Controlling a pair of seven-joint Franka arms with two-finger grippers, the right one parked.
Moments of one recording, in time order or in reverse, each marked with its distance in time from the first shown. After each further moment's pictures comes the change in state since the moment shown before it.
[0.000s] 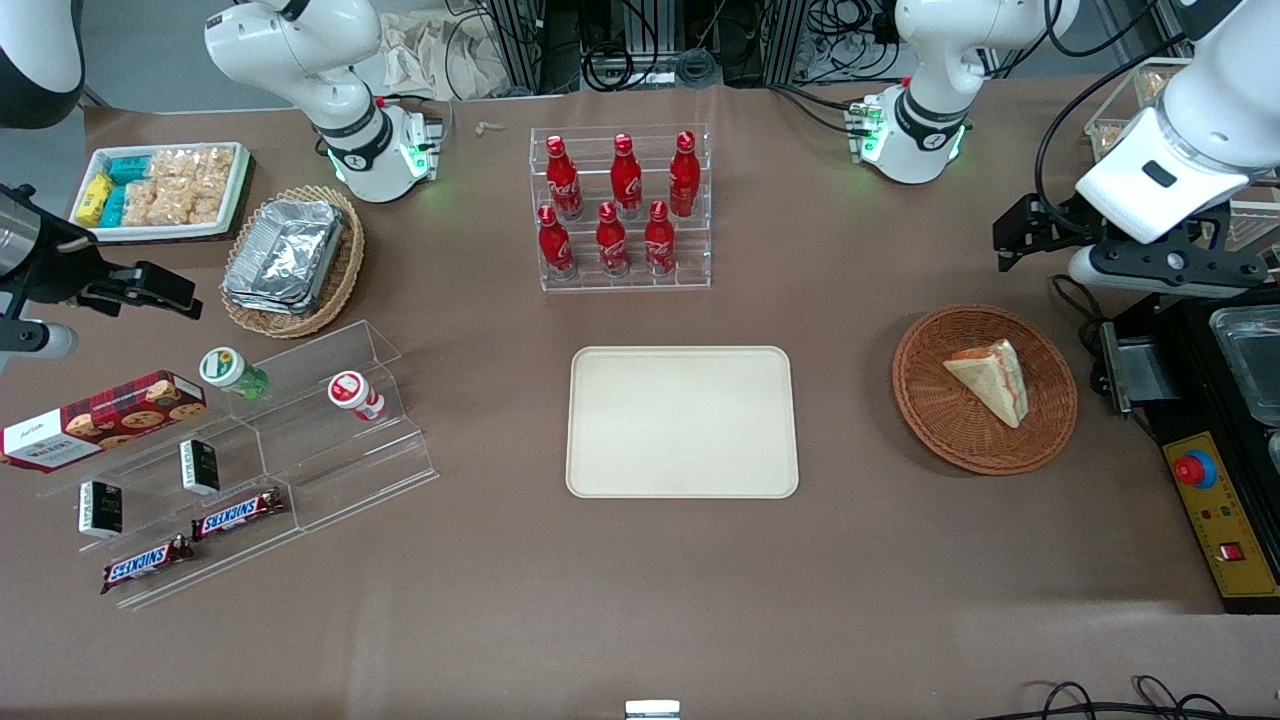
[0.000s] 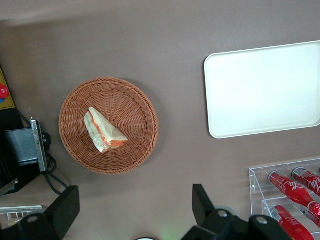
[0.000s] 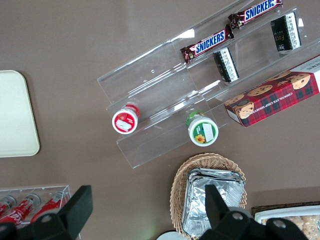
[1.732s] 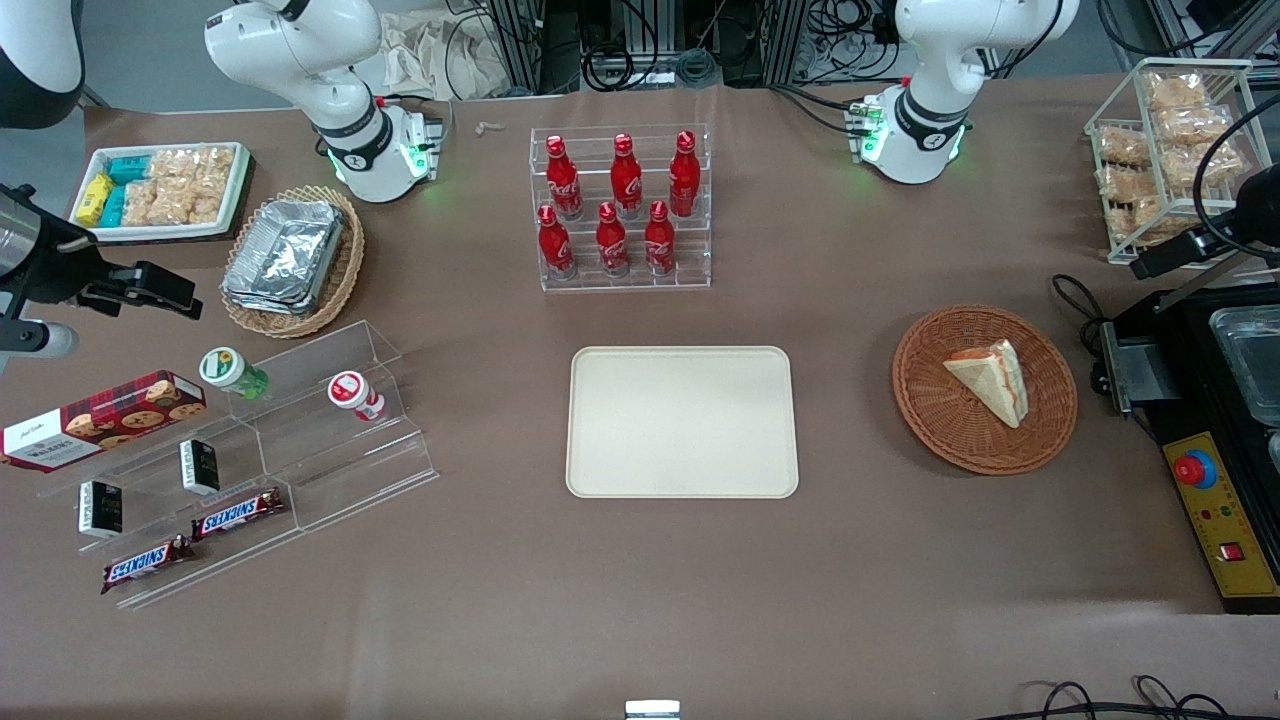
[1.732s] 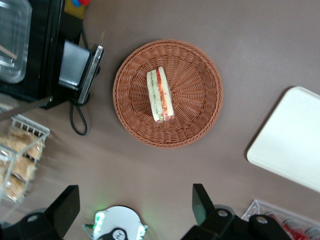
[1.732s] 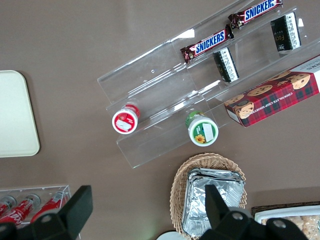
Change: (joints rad) arm 0.016 -0.028 0.279 -0.117 0.006 -0.039 -0.291
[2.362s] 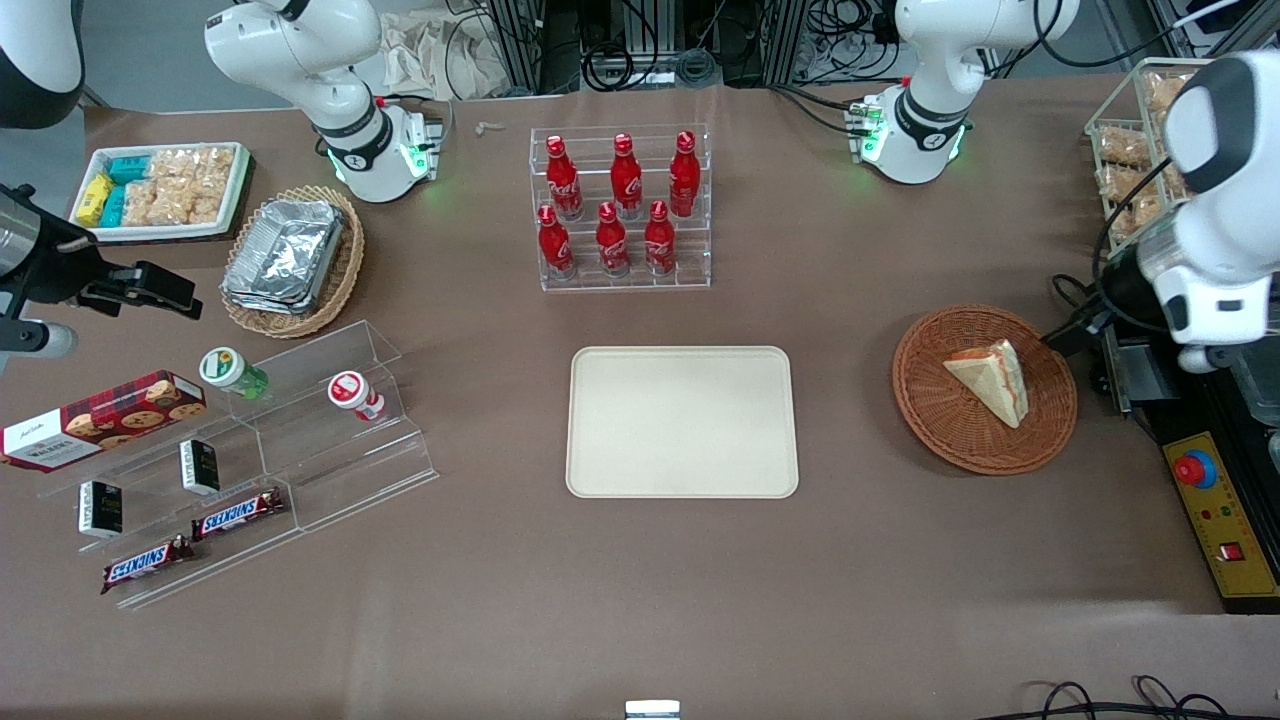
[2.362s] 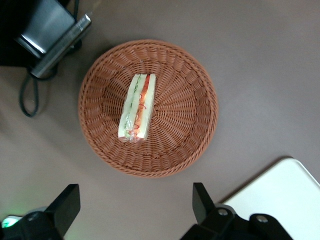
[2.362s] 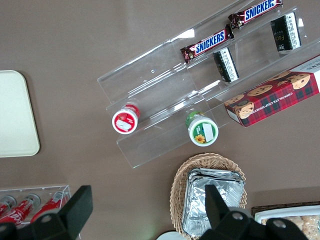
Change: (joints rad) arm -0.013 -0.020 -0.078 -0.390 0.001 0.444 -0.450
